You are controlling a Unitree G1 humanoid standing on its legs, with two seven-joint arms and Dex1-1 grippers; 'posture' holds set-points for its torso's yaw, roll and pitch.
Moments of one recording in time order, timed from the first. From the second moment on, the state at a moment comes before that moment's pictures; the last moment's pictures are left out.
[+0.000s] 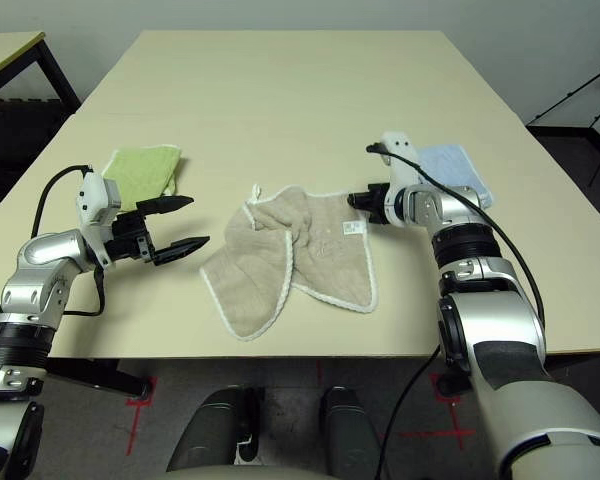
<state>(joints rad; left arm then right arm) -0.42 0.61 0.06 0.28 -0.34 0.01 -1.16 -0.95 -0.41 -0.06 0.70 0.20 0.76 0.67</state>
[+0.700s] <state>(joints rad) -0.46 0.53 0.05 0.28 -0.33 0.04 -1.03 -0.97 -0.48 -0.03 0.54 0.10 0.48 0.60</state>
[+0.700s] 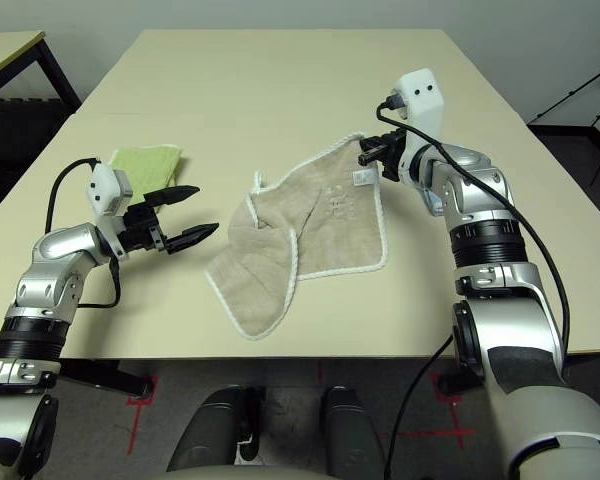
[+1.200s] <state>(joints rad) -0.57 0.40 0.05 0.29 -0.26 0.15 -0.71 -1.14 -0.49 0.03 0.74 -0.02 0.16 0.58</state>
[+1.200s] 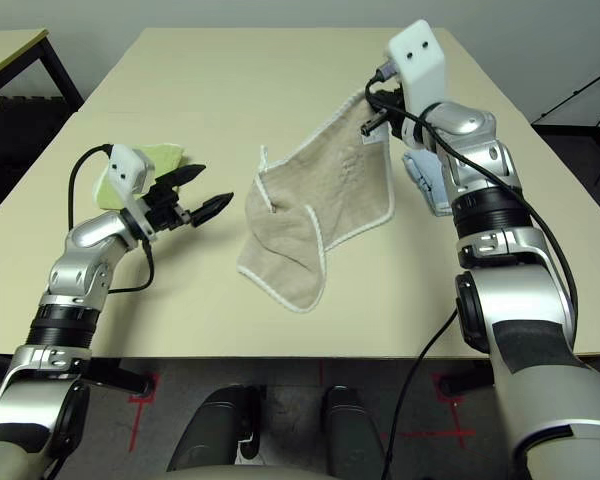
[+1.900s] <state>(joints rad) -0.89 0.25 0.02 0.44 -0.22 0.39 -0.56 -1.21 -0.46 0.05 0.82 -0.06 -0.08 0.61</state>
